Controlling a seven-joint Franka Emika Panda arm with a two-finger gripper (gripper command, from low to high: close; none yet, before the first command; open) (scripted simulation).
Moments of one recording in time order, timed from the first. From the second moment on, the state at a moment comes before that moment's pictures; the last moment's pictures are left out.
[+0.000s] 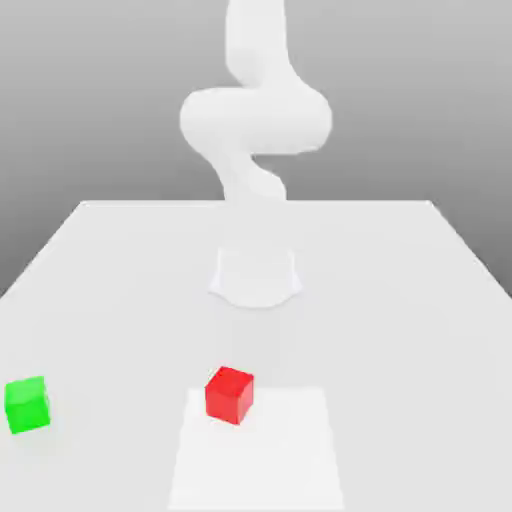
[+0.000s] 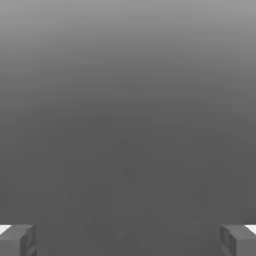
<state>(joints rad) -0.02 -0.73 0.01 -2.36 0.00 2.35 0.83</state>
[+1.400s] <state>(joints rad) -0.21 -0.05 -0.03 -2.83 0.02 2.78 1.08</state>
